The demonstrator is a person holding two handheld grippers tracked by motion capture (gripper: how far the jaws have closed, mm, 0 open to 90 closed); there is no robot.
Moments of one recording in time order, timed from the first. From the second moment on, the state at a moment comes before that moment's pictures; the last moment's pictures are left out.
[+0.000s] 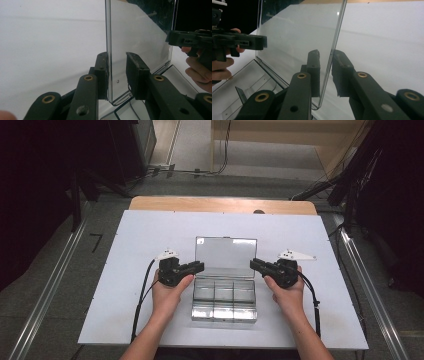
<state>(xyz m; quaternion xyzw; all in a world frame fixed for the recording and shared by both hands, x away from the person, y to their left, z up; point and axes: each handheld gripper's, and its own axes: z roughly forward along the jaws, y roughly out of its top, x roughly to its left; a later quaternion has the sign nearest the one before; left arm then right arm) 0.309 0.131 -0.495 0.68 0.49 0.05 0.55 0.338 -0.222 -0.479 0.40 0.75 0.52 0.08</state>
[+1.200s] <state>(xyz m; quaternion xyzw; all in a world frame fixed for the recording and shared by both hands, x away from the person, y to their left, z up) 0.313 0.123 -0.501 0.68 0.52 0.04 0.52 0.348 -0.215 -0.493 0.44 0.74 0.50 0.04</state>
